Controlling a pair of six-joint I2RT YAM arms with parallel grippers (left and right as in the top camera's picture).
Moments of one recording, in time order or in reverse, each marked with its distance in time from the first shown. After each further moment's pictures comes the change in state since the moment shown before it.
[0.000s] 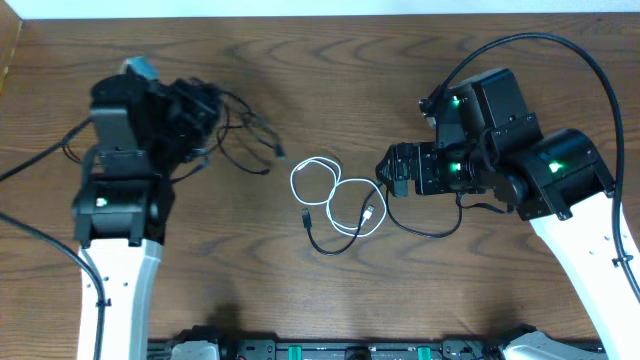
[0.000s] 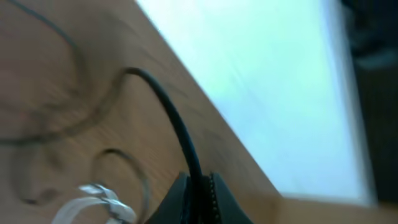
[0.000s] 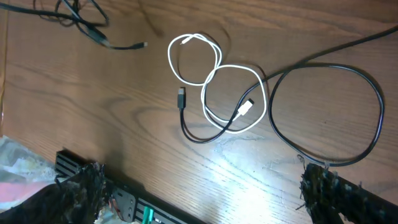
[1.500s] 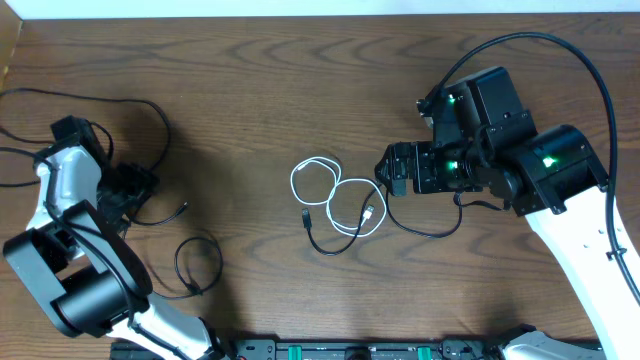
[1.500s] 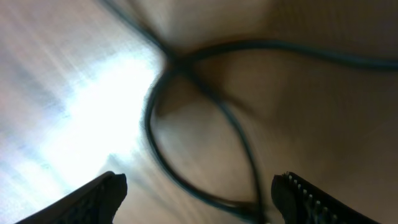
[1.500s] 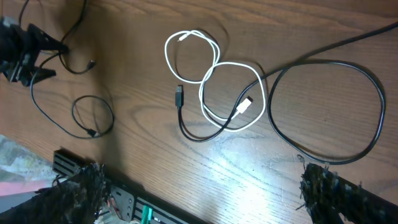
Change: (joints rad) left arm 0.507 0.689 0.000 -0.321 -0.222 0.488; right arm 0.000 0.018 -0.001 -0.003 0.000 0.000
